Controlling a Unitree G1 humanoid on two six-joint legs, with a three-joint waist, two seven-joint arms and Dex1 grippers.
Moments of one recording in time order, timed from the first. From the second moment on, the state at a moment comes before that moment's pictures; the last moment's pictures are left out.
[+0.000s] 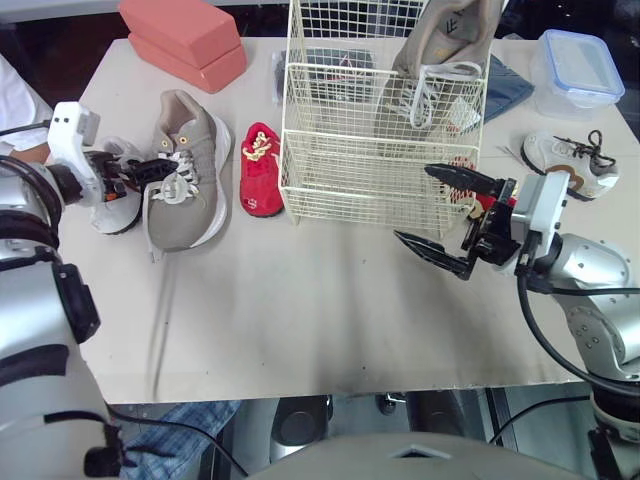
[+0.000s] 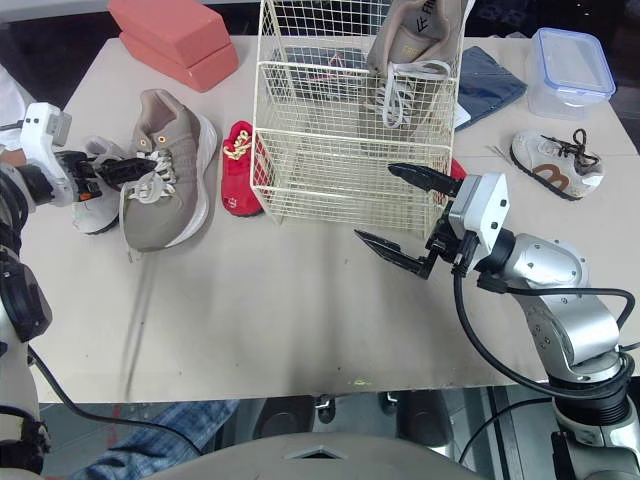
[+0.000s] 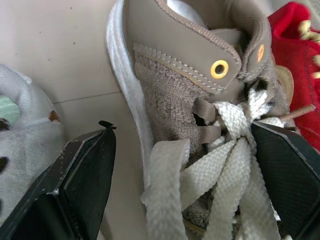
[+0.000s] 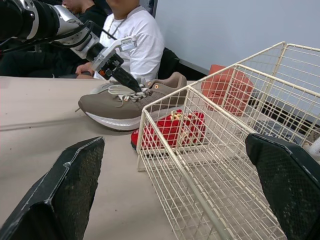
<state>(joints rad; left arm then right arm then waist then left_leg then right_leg) -1.10 0.97 0.11 1.29 -0.09 0.39 -1.09 -0.20 -0.54 -0.01 -0.57 0.54 0.30 0.77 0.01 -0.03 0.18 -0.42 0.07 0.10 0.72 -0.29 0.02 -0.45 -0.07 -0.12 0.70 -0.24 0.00</state>
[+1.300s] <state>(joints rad) -1.22 1.02 0.45 1.25 -0.29 0.23 -1.10 -0.23 -0.52 0.00 -0.54 0.51 0.28 0.78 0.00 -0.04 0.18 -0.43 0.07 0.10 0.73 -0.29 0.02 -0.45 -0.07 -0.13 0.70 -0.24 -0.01</state>
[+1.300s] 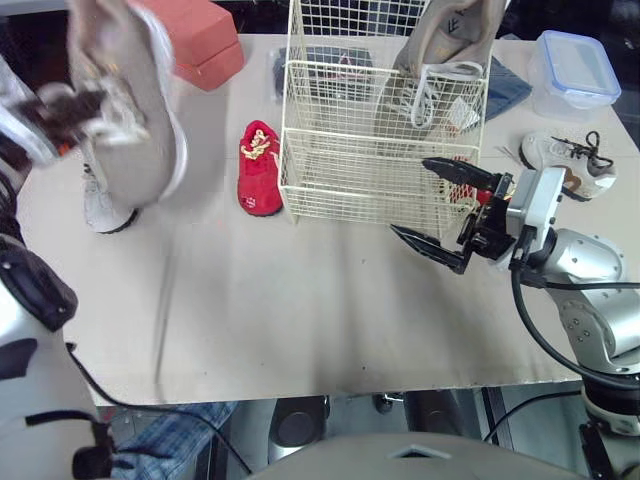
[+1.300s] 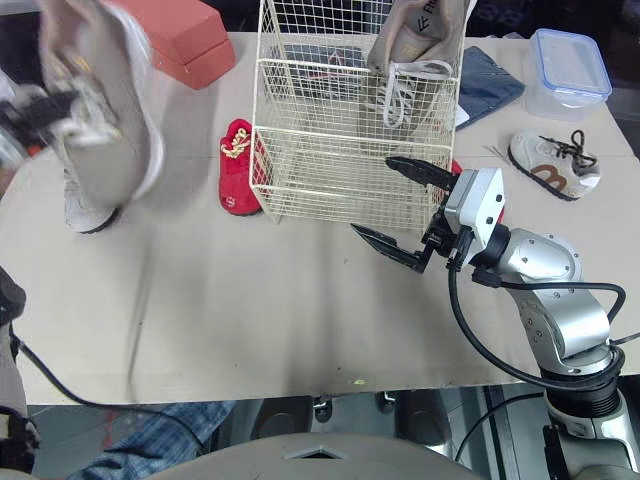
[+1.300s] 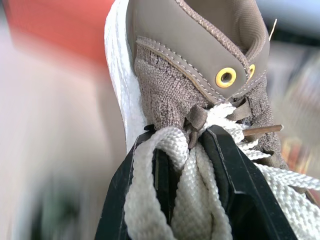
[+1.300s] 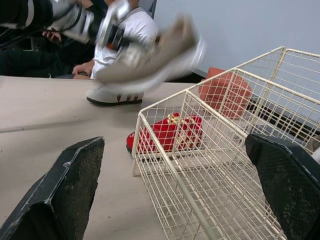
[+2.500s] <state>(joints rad) -1.43 0.21 0.34 1.11 -0.25 -0.79 -0.58 -0.21 -0.47 -0.10 -0.57 0.52 0.24 0.61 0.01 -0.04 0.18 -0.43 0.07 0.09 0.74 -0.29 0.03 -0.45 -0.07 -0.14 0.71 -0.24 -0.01</state>
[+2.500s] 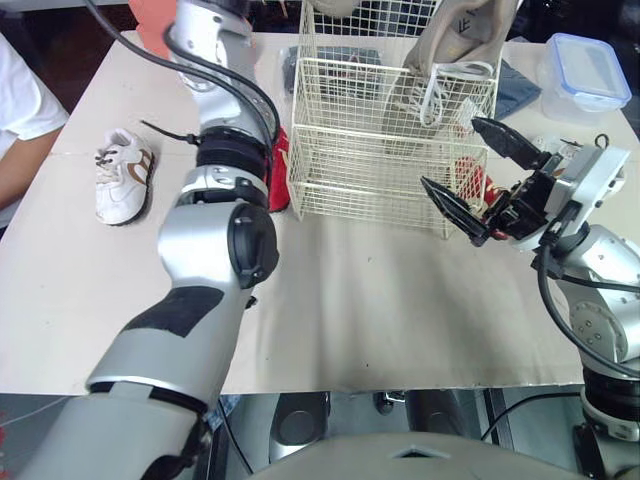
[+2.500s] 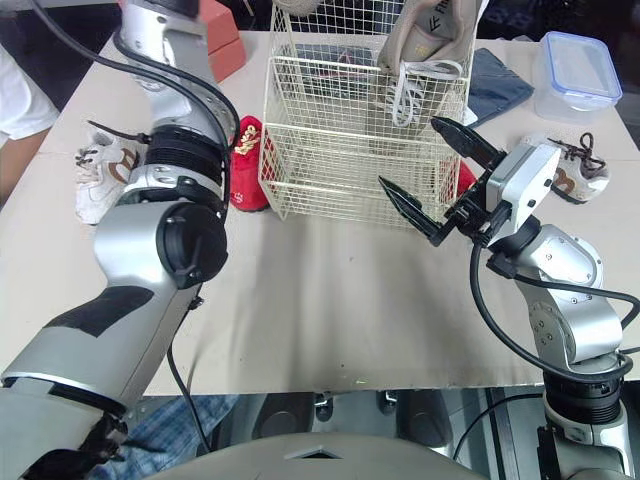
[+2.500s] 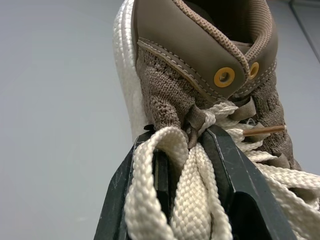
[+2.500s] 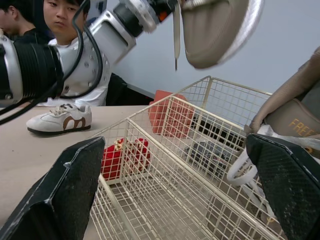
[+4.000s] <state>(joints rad) -1.29 0.16 0.23 1.18 -0.18 -0.60 -0.57 -0.19 -0.45 -0.14 -0.59 0.56 0.24 0.51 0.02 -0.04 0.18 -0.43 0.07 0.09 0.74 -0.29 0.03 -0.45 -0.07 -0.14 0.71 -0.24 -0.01</state>
